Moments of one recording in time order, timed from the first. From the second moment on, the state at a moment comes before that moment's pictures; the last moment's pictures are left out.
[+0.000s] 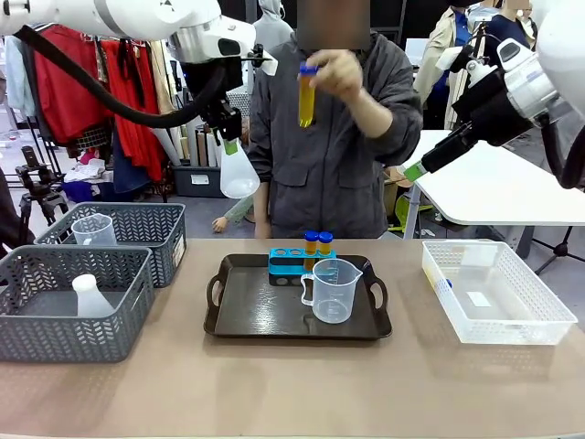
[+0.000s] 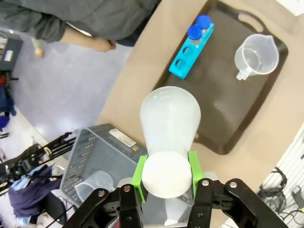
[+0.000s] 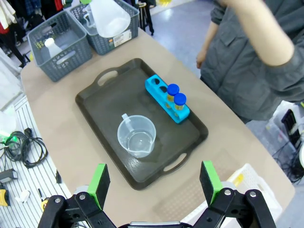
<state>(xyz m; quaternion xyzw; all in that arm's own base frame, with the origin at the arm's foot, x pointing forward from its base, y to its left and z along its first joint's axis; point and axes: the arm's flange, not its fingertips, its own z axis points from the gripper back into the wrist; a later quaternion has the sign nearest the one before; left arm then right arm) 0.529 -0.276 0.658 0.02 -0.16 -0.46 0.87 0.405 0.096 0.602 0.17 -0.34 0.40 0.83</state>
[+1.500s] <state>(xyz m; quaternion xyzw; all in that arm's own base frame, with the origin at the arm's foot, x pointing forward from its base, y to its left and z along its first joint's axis) 0.522 -0.263 0.658 0.01 -0.13 -0.46 0.88 0.405 0.096 0.602 0.17 -0.34 0.40 0.83</state>
